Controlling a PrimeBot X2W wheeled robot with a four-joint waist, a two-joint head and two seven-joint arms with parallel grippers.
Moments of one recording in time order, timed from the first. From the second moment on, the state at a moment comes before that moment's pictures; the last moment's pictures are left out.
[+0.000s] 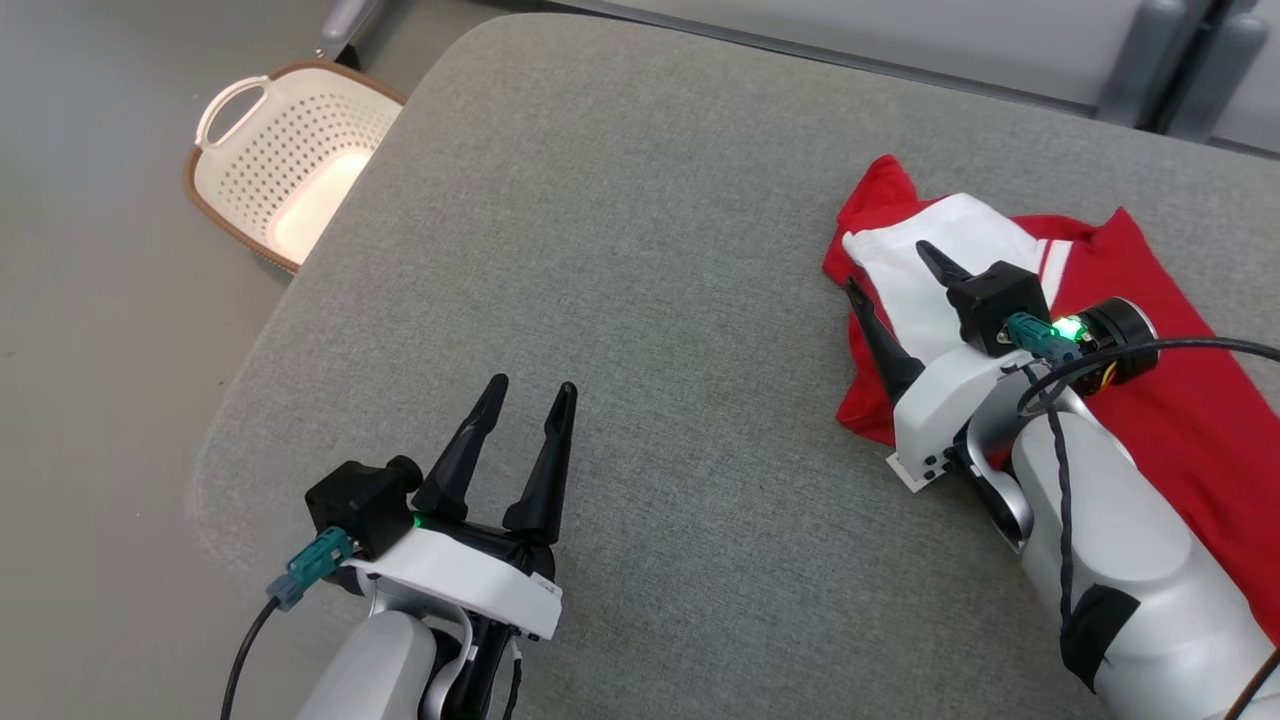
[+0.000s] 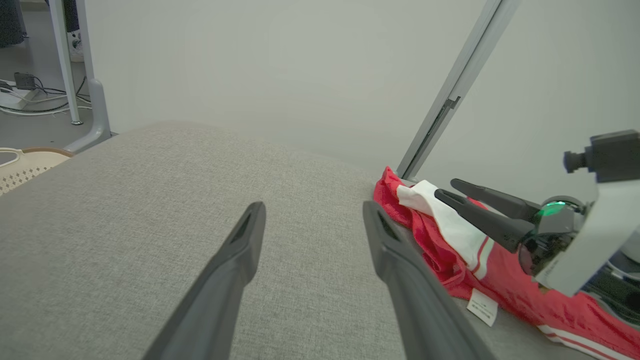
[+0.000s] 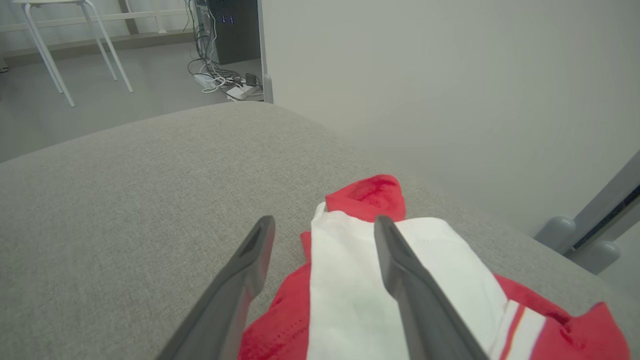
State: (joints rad) left arm -0.26 0.05 -0.37 0.31 -0.55 -0.12 -0.26; right arm -0.69 -0.16 0.42 0.74 0.11 0.13 -0.08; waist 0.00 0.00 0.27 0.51
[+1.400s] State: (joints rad) left arm -0.28 0.05 -0.40 0.30 -0.58 -0.11 -0.26; right arm -1.00 -0.67 0.27 0.69 0.19 0.13 0.02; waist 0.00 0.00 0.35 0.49
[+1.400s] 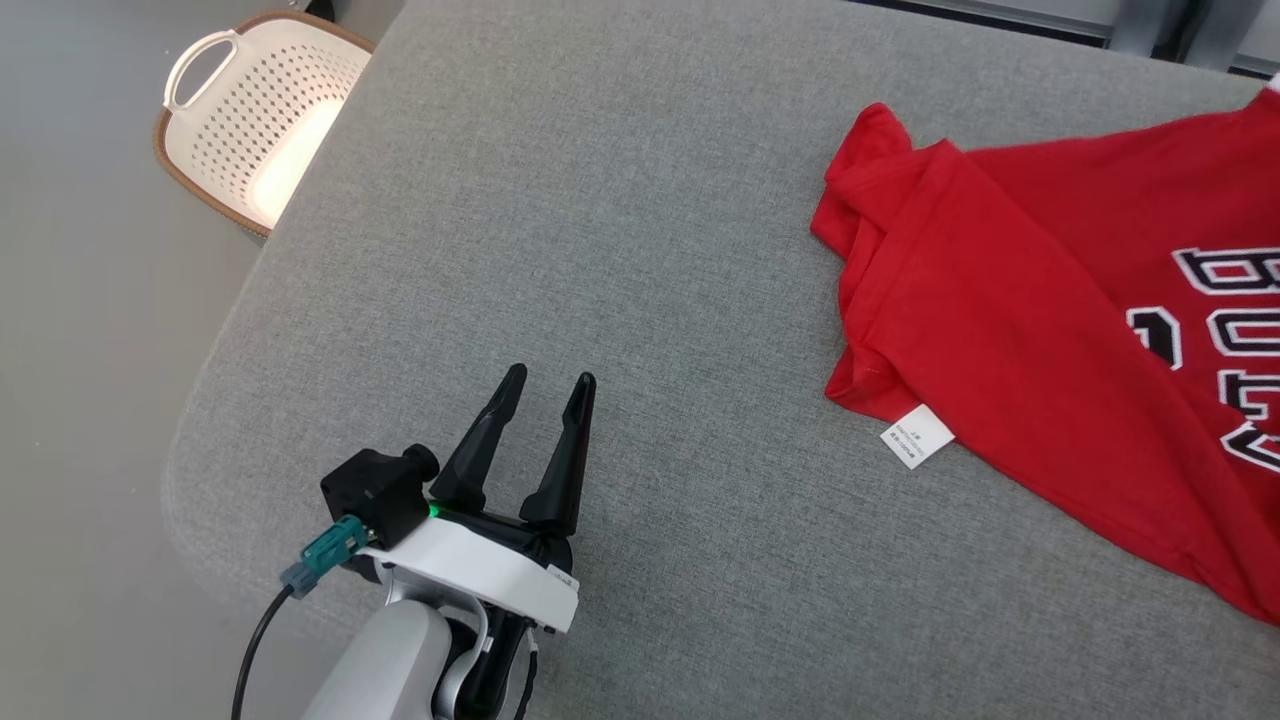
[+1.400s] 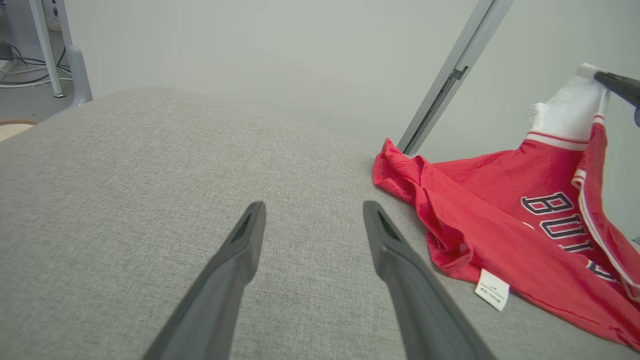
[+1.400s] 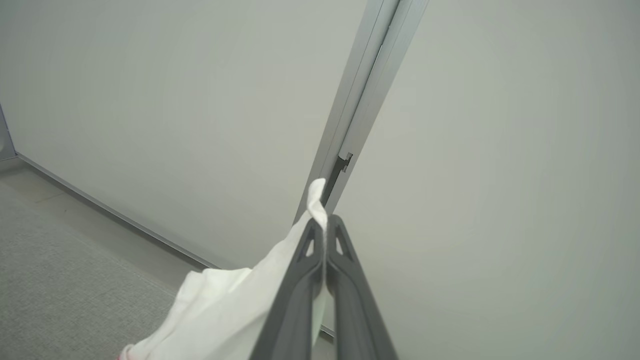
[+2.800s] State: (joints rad) left arm -0.26 0.05 -0.23 0.33 -0.47 -0.12 -0.26; right arm -0.50 -0.31 0.11 0.57 0.24 0.13 -0.25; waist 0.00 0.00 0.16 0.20
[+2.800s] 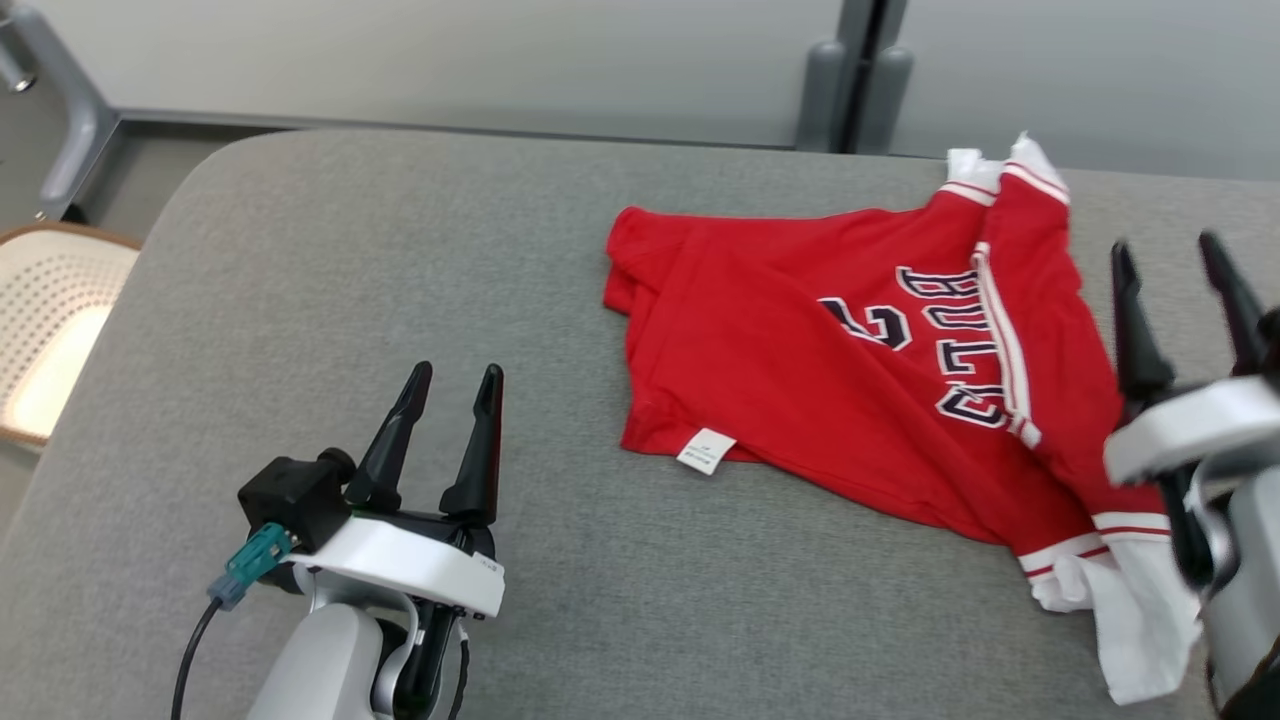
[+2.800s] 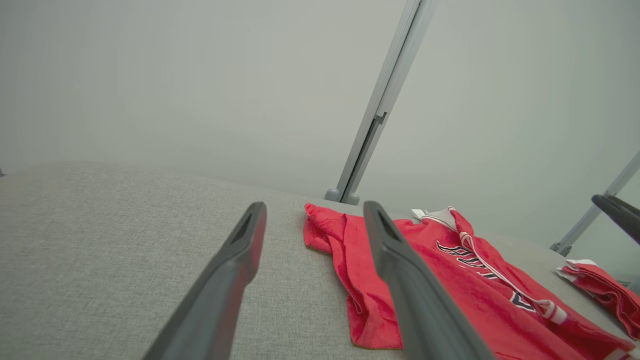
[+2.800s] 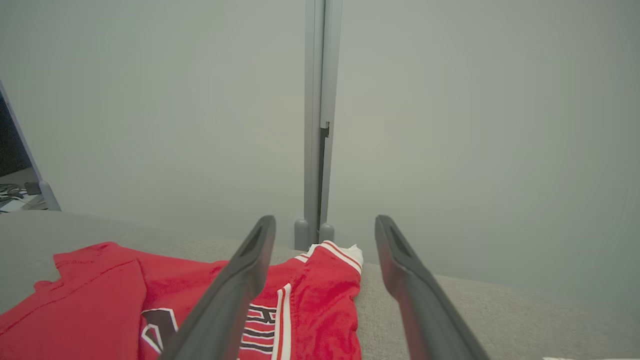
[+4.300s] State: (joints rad) left arm -0.23 0.05 -0.24 0.34 -0.46 -0.13 -0.26; right arm -0.06 -0.08 -0.02 0.33 -0.10 0.13 -0.24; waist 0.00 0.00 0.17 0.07
